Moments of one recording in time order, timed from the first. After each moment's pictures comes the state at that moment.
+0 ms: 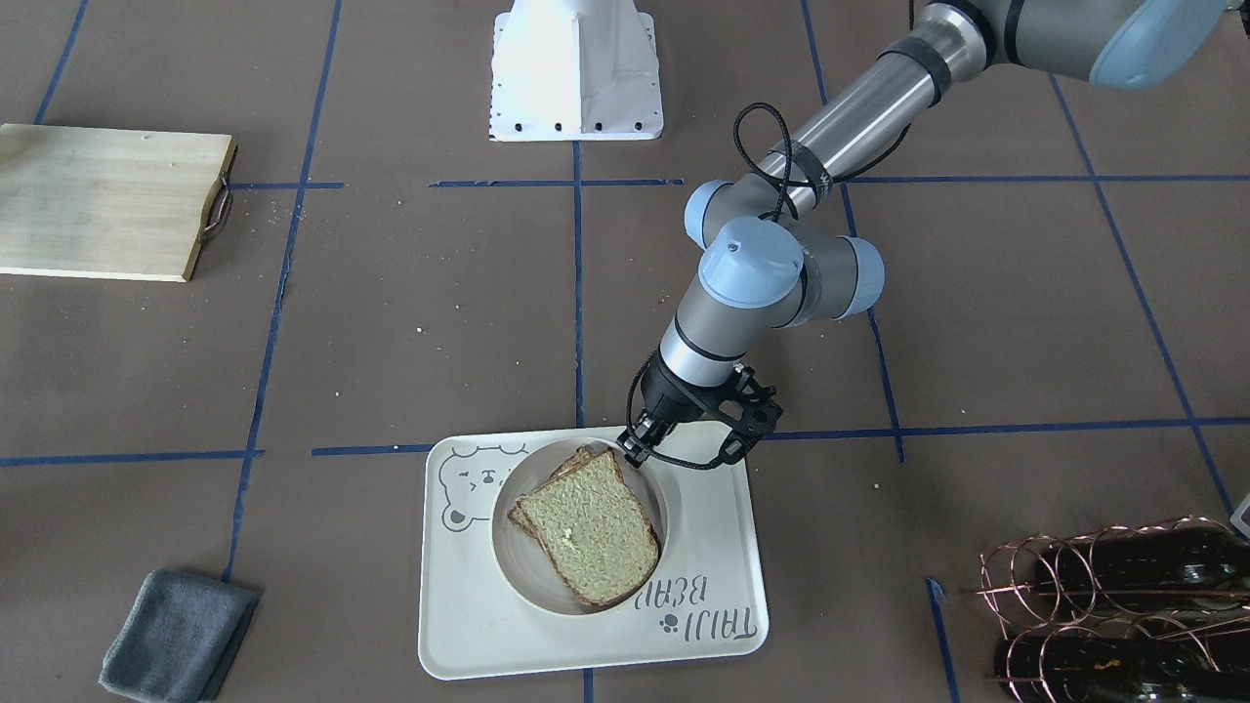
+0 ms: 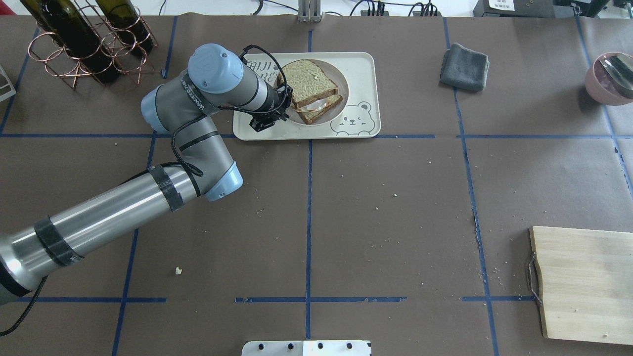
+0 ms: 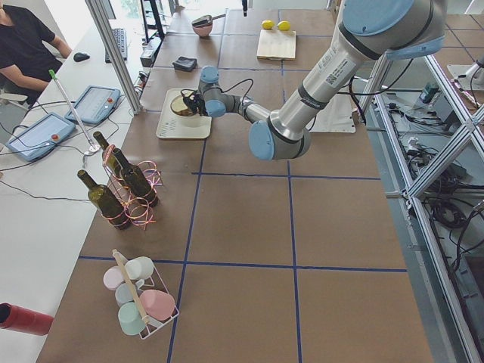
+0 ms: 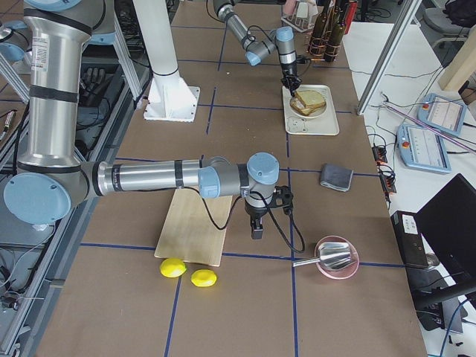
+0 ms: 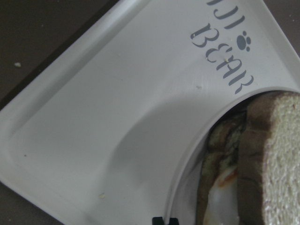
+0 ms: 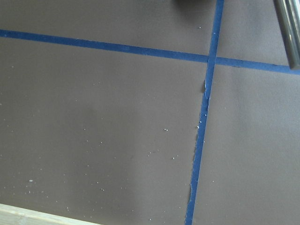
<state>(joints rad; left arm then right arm) -0.69 -2.45 -1.07 -2.29 -1.89 -2.00 1.40 -1.71 1.78 -1.52 2.32 0.10</state>
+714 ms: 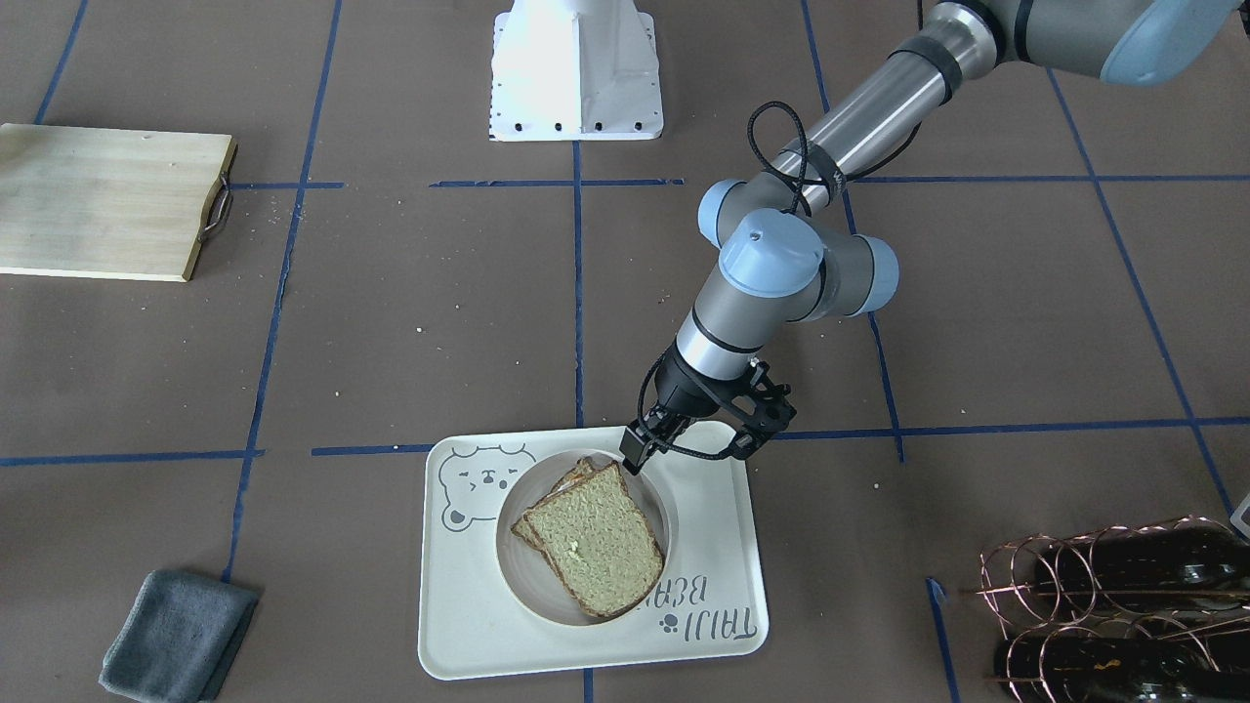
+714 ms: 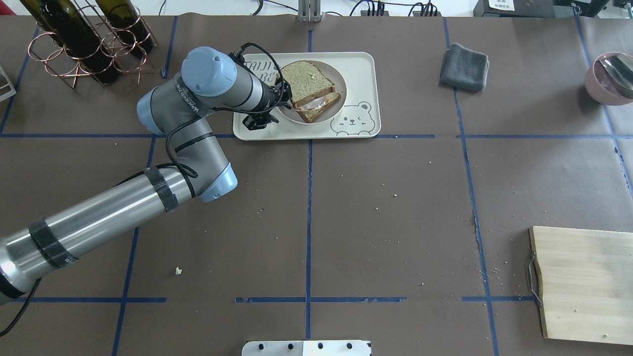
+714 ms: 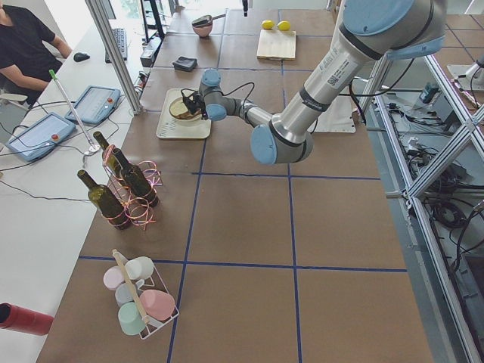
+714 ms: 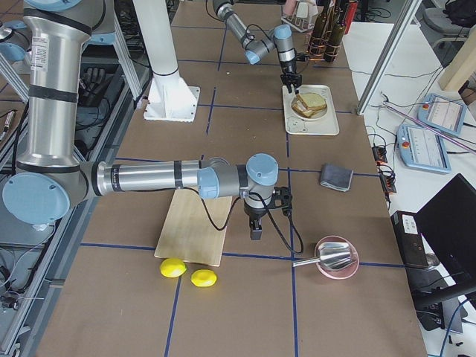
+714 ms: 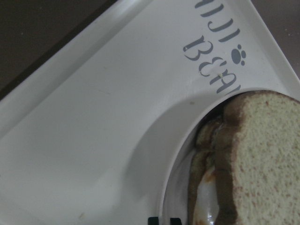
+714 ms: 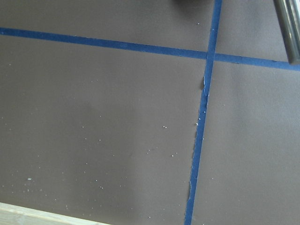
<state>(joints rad) -0.70 -2.36 -1.18 -2.33 -1.88 -1.88 1.40 -1.71 1.78 -1.52 2.32 0.10</state>
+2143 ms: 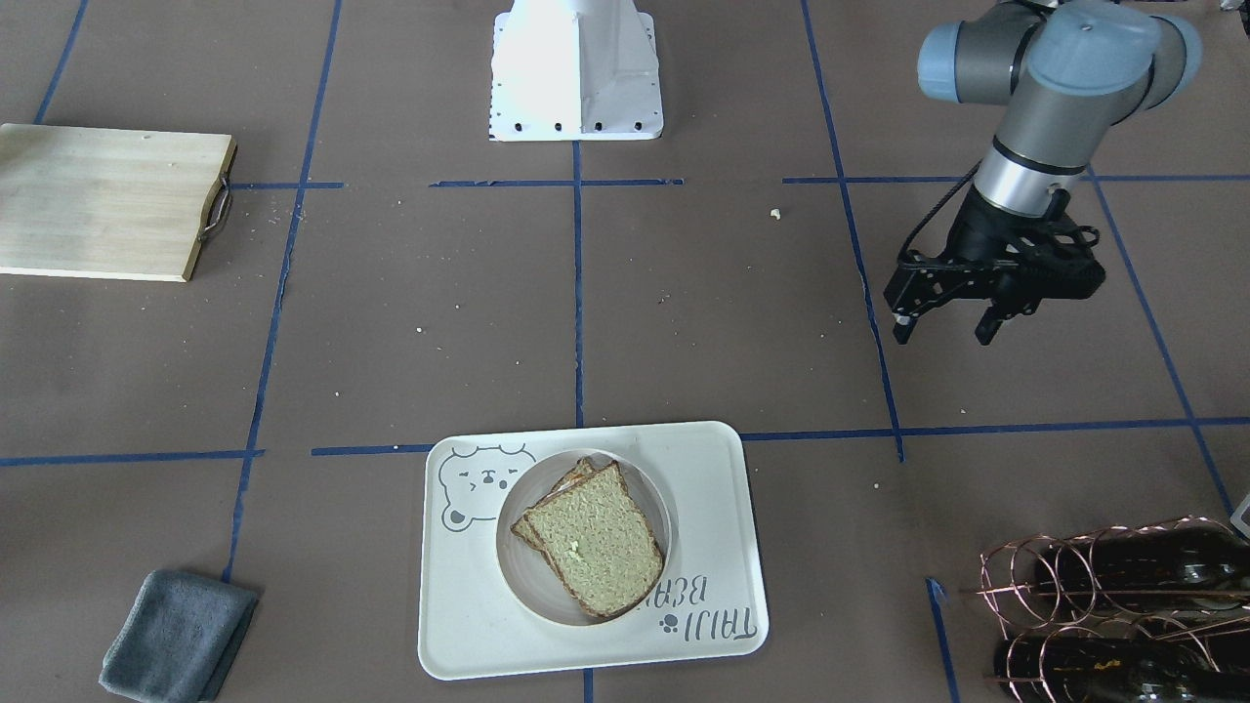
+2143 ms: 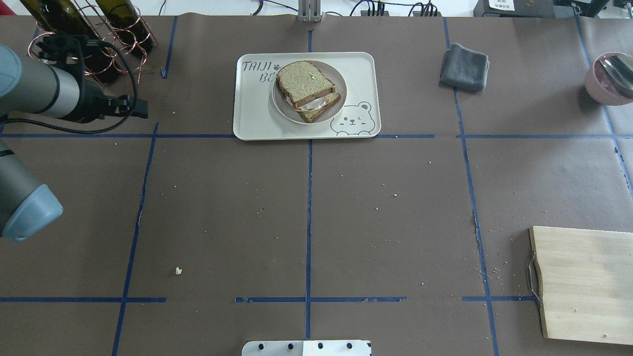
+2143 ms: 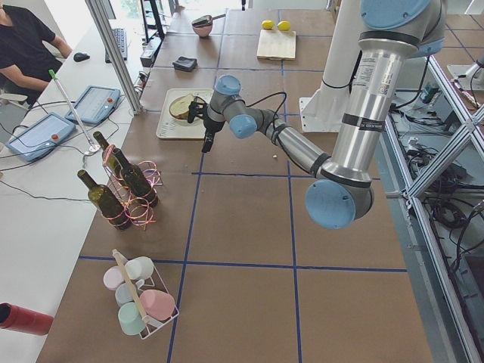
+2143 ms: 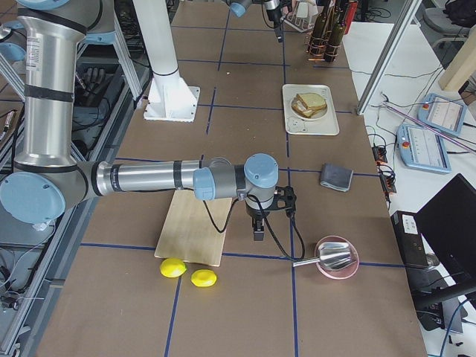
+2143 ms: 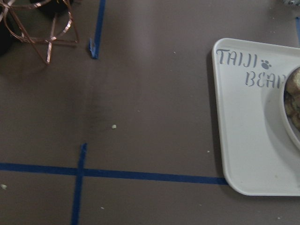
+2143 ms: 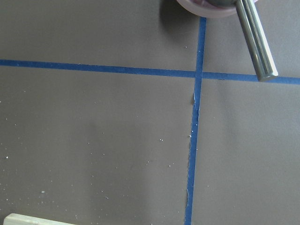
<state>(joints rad) -0.93 -1.77 -1.89 -1.89 -1.91 -0.89 1.49 -1.70 1.79 -1.52 2.38 0.09</state>
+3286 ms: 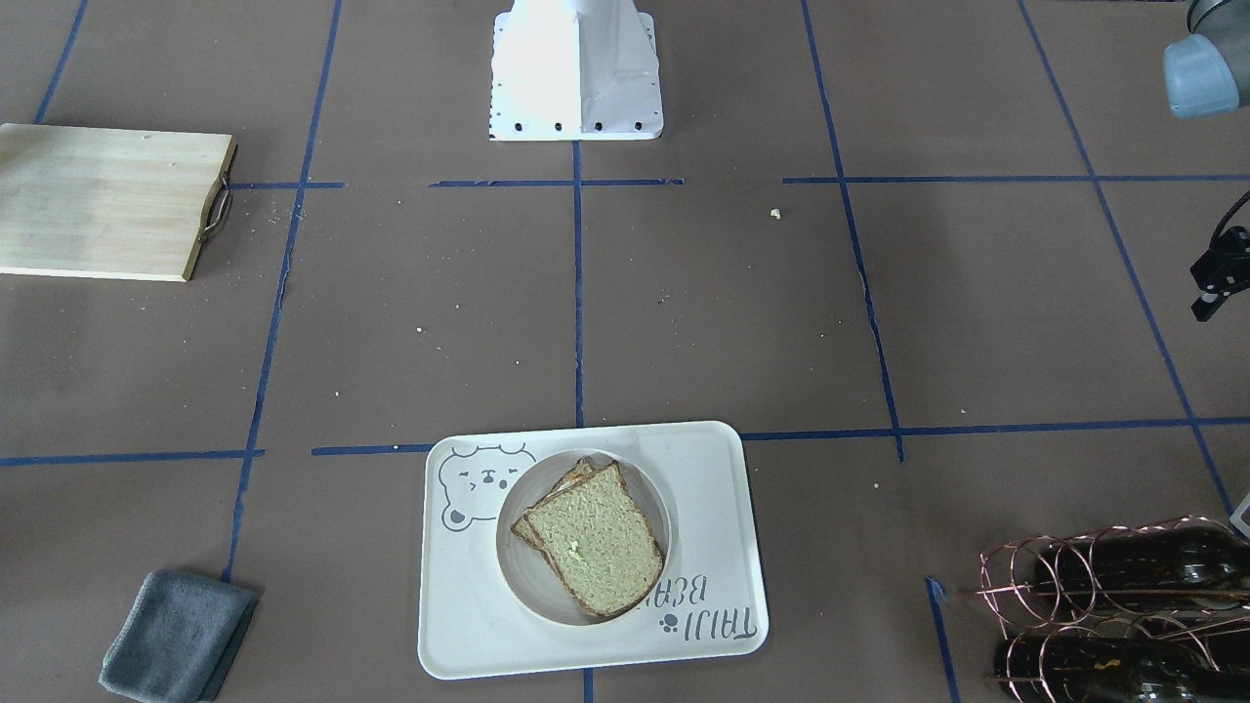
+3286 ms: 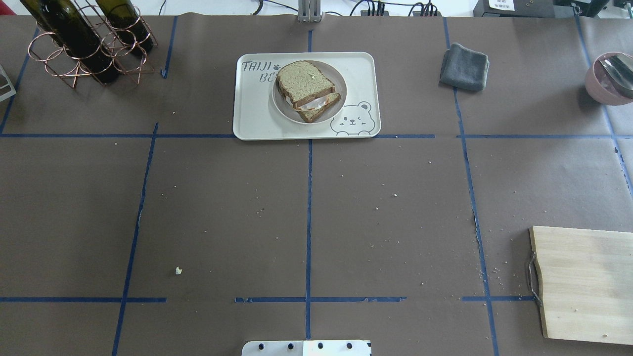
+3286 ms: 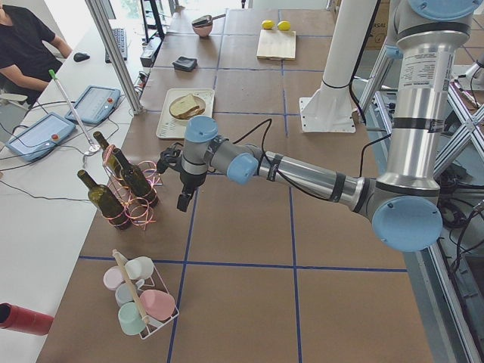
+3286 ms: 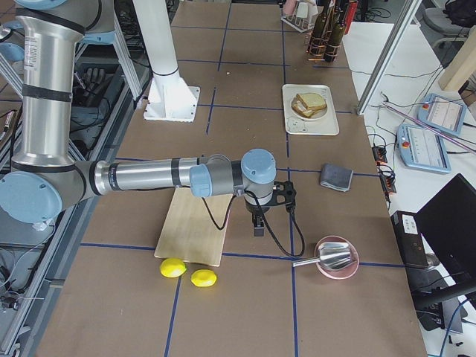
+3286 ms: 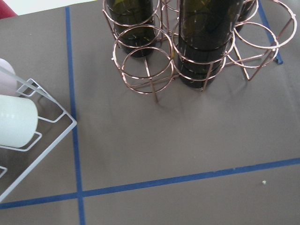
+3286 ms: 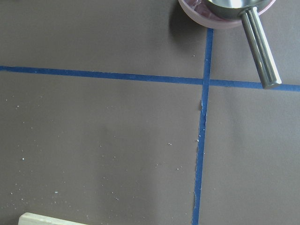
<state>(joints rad) -1.37 -1.62 -1.77 -1.75 -2.16 -0.17 1.50 -1.71 1.81 -1.52 2.39 0.09</state>
